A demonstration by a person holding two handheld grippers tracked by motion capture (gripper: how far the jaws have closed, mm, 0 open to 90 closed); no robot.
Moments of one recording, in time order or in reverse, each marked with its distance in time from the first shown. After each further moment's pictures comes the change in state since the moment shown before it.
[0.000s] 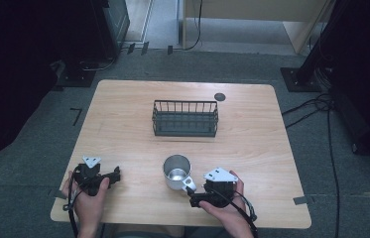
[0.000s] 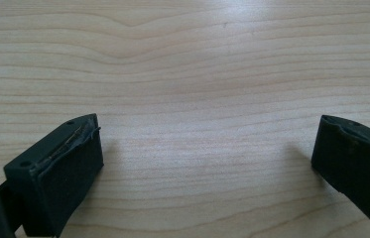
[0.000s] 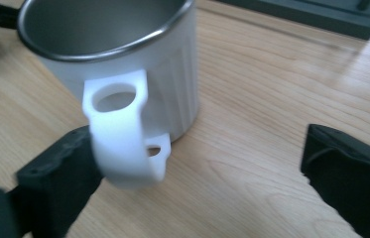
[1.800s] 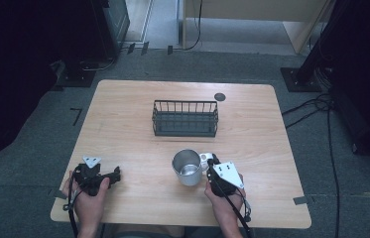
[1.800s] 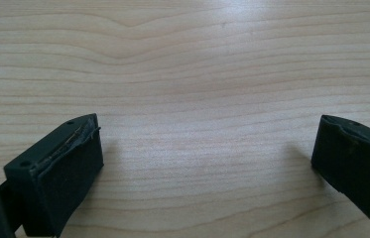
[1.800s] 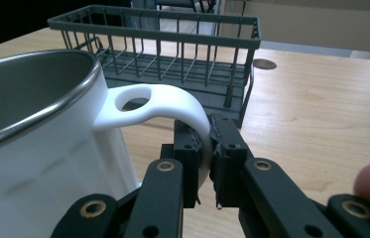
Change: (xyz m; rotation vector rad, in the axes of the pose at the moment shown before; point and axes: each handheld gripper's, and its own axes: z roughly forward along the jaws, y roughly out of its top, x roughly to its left) left arm 0.000 0.000 0.000 0.000 -0.002 0.002; right arm -0.013 0.007 0.017 -0.387 -0.336 0.069
